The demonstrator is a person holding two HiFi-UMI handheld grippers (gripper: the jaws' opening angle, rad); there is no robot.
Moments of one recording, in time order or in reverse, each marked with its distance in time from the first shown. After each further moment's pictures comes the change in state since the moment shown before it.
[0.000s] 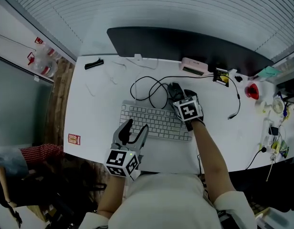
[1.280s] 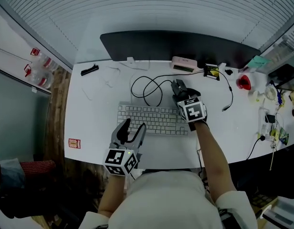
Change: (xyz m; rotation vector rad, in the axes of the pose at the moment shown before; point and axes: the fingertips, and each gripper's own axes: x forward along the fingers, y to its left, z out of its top) left arm -0.013 -0.016 0.010 0.031 -0.029 -0.045; right arm -0.067 -0.024 0.001 0.057 -0.102 -0.108
